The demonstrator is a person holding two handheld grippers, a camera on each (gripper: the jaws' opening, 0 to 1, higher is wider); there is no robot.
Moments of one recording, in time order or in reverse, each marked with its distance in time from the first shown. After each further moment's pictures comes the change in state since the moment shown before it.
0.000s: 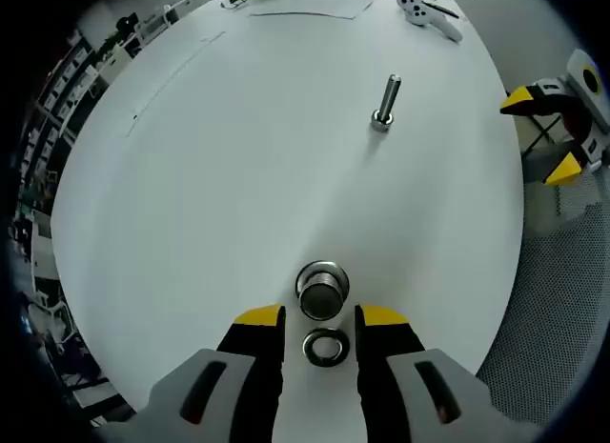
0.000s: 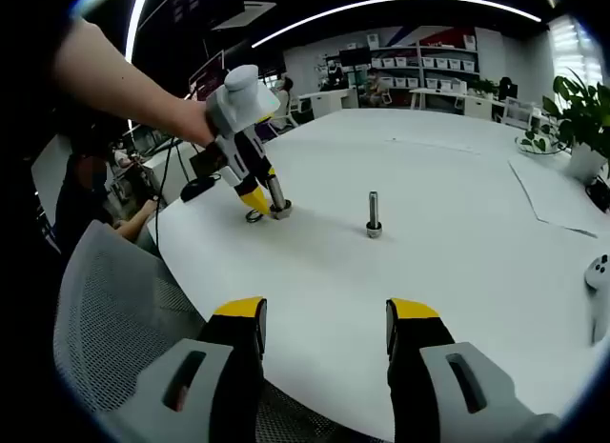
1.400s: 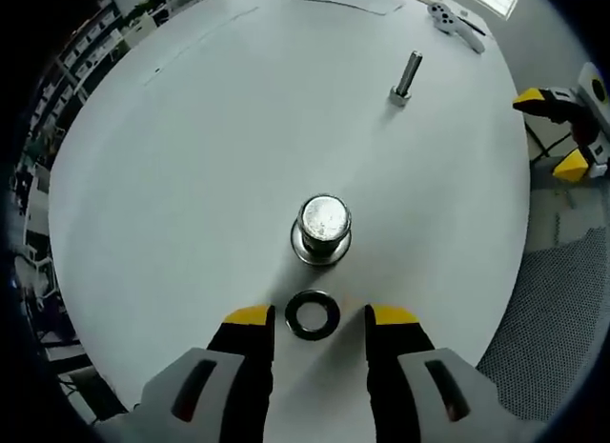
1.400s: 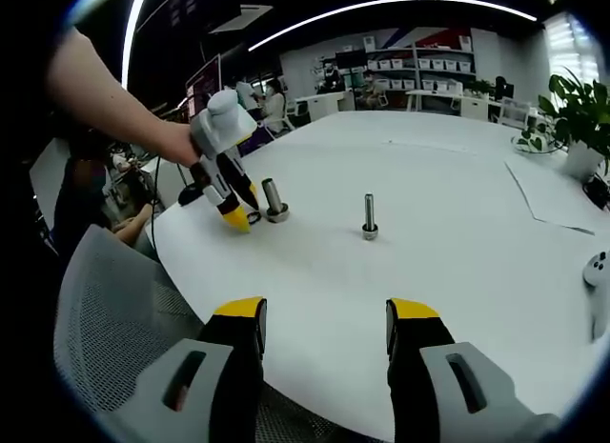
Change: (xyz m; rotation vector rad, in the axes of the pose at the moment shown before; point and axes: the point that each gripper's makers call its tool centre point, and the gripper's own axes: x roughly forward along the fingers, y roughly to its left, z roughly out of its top) left arm 0.013 -0.007 -0.031 -0.156 0.009 -0.016; right arm -0.001 -0.003 0.002 0.013 -0.014 -0.012
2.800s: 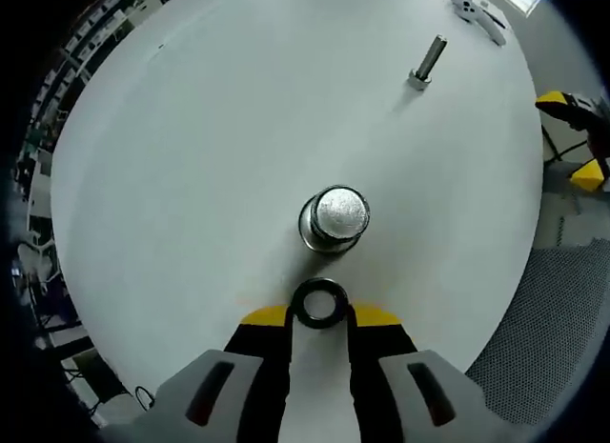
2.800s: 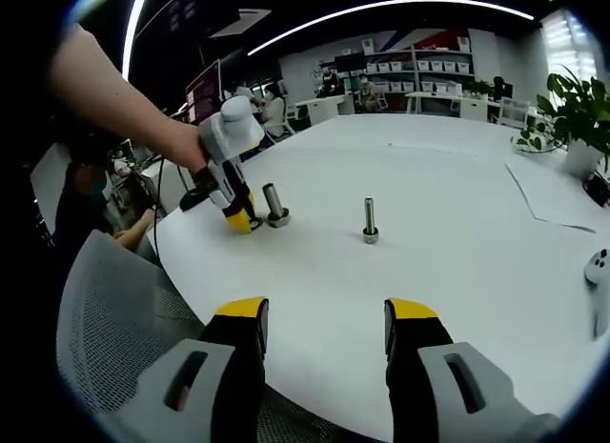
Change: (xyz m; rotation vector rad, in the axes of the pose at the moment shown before) left arm -0.001 0.002 -0.009 -0.041 0.113 0.025; right arm -0.001 0.000 0.003 0.015 -0.019 0.005
